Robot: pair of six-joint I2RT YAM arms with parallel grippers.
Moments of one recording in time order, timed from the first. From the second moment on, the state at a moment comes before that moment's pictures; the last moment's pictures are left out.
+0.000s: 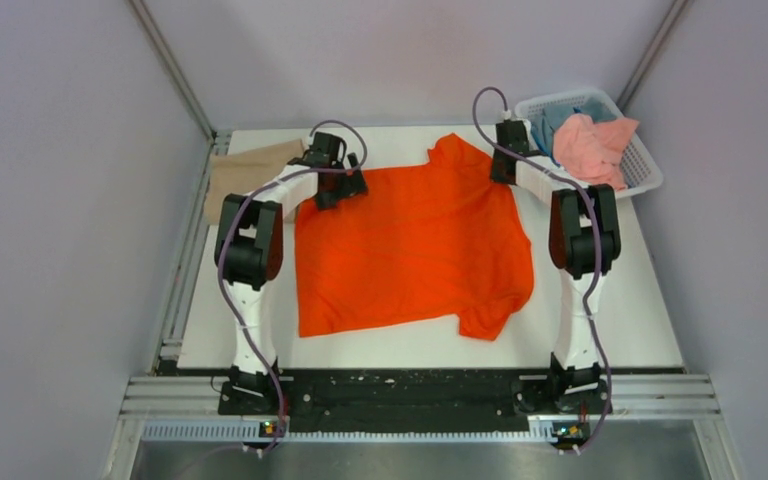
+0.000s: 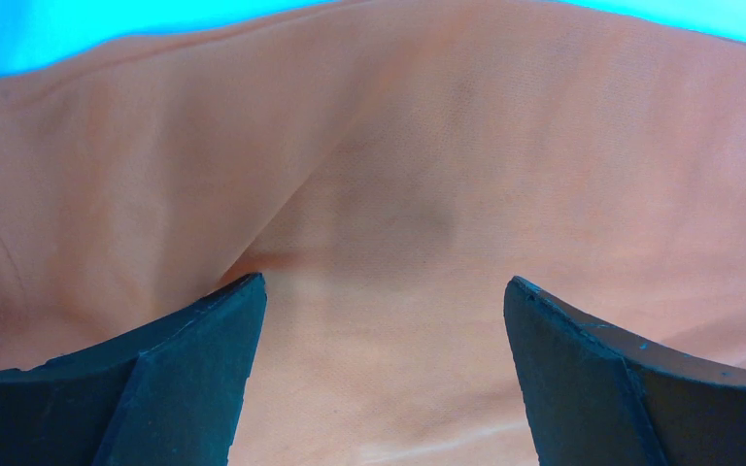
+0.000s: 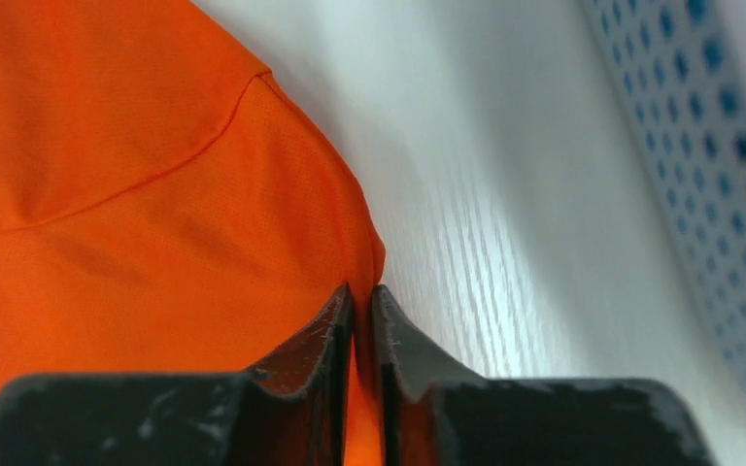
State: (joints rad) left arm -0.25 2.12 1.59 -0.41 0.02 -0.58; right arm 0.17 2.17 1.62 -0.30 0.25 0.29
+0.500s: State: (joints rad) left arm -0.27 1.92 1.40 -0.40 0.10 -0.56; right arm 0.19 1.74 1.29 -0.31 0.12 0.16
